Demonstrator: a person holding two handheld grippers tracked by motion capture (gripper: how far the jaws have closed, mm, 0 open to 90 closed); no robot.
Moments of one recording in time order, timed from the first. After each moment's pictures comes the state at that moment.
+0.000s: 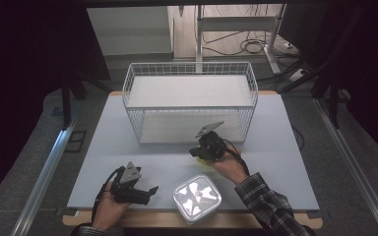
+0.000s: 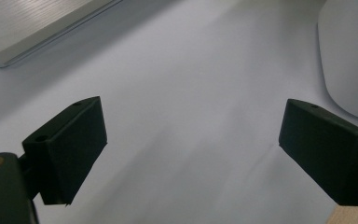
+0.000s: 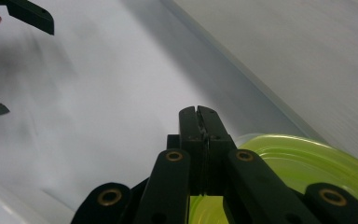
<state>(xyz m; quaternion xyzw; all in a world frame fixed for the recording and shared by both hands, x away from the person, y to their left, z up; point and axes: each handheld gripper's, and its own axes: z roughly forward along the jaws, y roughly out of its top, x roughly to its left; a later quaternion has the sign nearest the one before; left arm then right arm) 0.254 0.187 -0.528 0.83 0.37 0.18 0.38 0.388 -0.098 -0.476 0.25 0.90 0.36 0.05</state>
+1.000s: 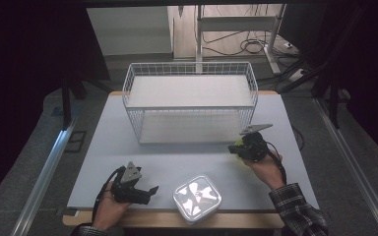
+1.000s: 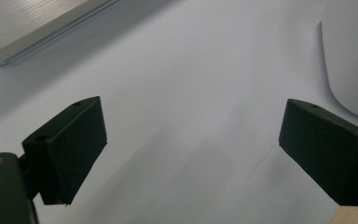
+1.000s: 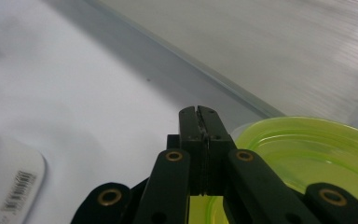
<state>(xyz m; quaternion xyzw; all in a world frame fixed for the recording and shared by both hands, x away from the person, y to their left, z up) 0.255 0.186 -0.529 0.83 0.37 0.18 0.37 0.388 -0.217 -0.472 0.35 0.86 0.37 0.10</state>
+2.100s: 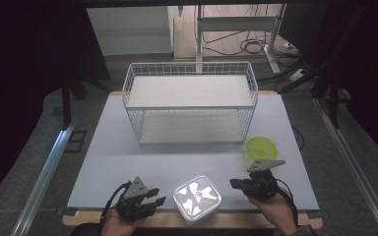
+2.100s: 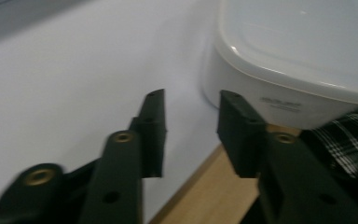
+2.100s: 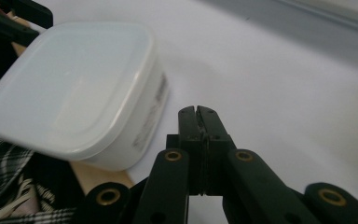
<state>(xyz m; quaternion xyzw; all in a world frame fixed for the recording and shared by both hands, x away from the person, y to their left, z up) 0.202 0.152 -0.511 0.83 0.37 0.10 0.41 0.277 -0.226 -0.478 0.33 0.85 0.40 0.05</state>
